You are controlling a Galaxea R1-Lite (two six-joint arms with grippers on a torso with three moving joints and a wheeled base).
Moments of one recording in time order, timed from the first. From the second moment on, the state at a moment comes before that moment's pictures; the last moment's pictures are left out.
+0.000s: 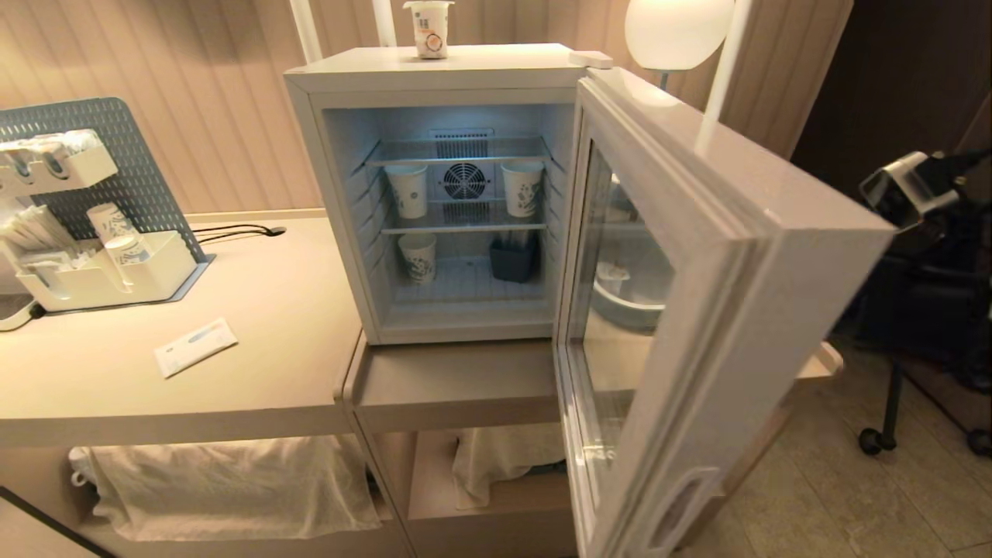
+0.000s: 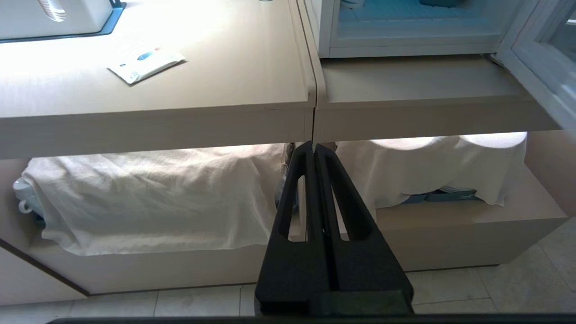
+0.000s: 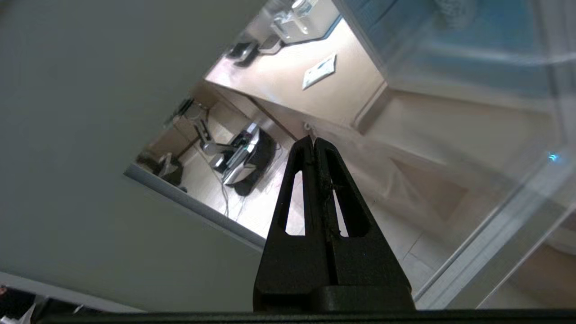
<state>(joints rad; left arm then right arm) 0.00 0.00 0.00 0.00 0.00 0.00 0.27 1.44 -0.68 -0.77 0.75 0.56</state>
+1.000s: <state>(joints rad) -0.01 0.00 0.00 0.00 0.00 0.00 0.73 2.24 -1.95 -0.10 -0.11 0.16</state>
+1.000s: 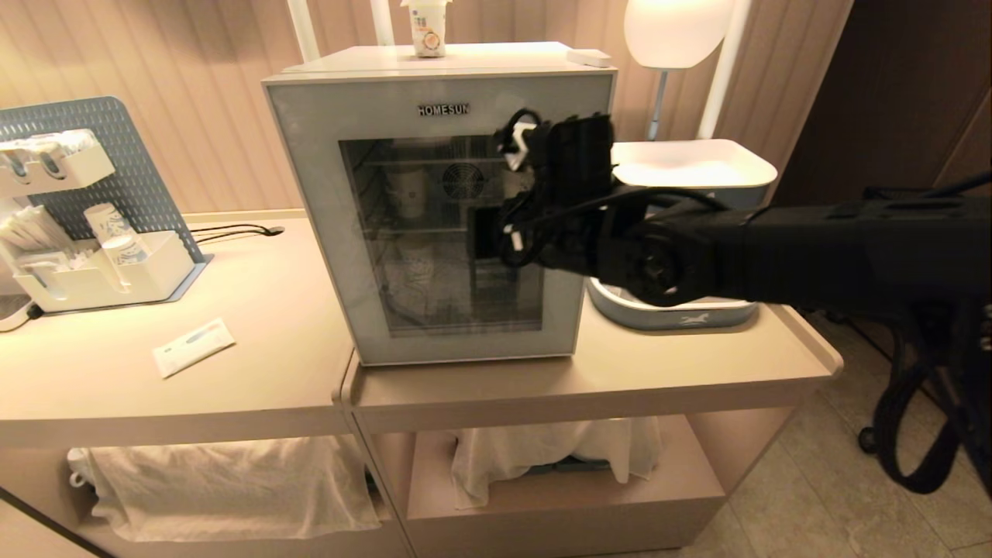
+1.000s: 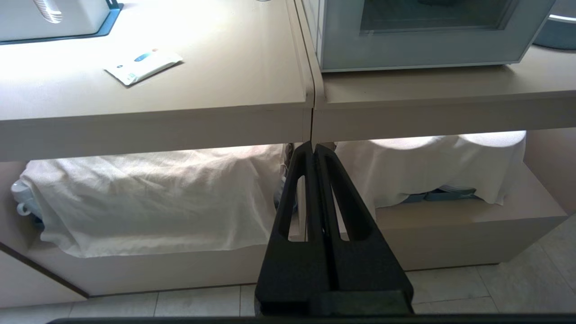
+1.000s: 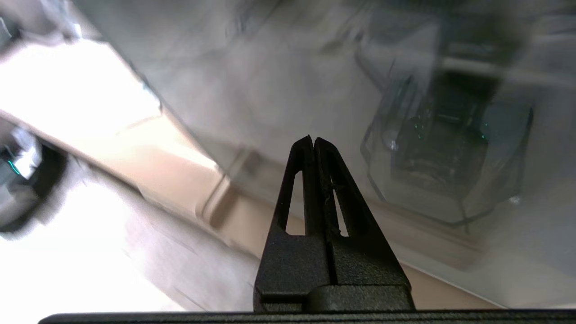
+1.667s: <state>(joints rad) 0.00 0.00 0.00 0.00 0.00 0.01 0.75 2.05 -1.75 -0.11 -0.57 0.03</state>
